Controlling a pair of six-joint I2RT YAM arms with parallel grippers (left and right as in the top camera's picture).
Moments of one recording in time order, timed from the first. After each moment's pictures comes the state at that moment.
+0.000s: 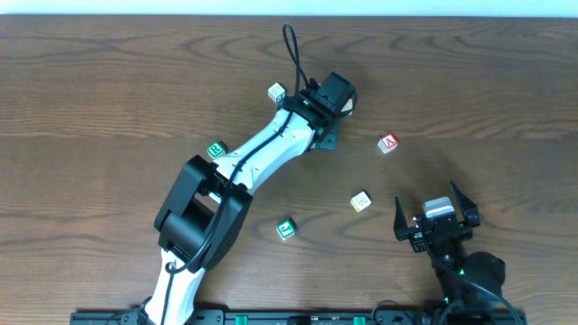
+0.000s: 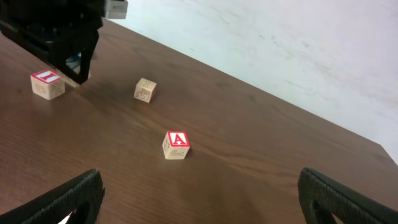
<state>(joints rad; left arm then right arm) -0.69 2.14 1.67 -0.74 -0.12 -0.48 -0.02 0.01 0.08 -0.26 -0.18 -0.37</state>
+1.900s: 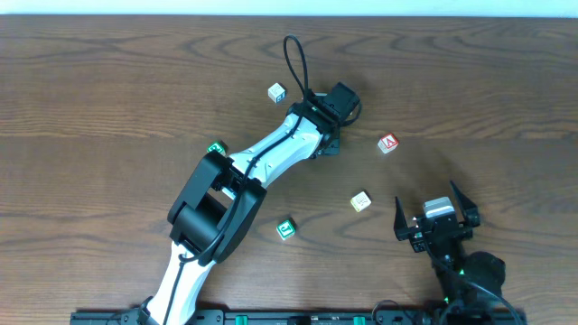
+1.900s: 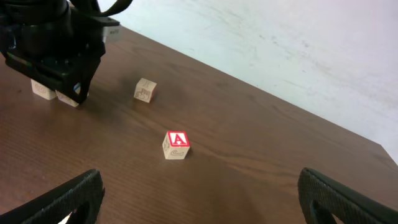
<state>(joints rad) -0.70 2.21 1.67 -0.72 -0.15 -0.62 -0.02 0.01 0.08 -0.26 -0.18 -0.37</state>
